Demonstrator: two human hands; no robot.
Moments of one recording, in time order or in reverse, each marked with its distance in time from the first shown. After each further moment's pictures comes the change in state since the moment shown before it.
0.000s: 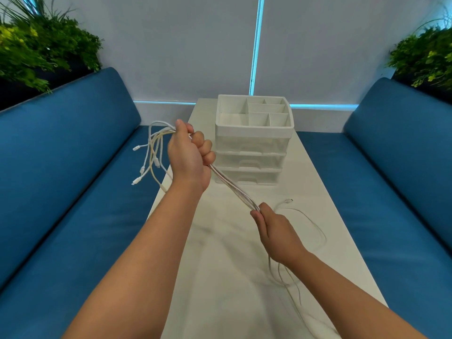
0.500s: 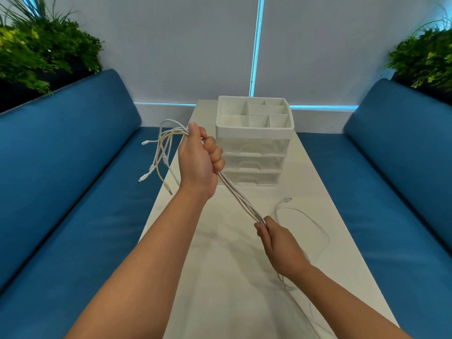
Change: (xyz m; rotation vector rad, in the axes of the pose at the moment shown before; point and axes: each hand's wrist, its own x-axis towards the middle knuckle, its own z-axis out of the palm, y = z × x) left_hand -0.013 -0.007 0.004 0.087 -0.085 -0.018; right_hand -0.018 0.013 0.013 0.050 -0.041 0.096
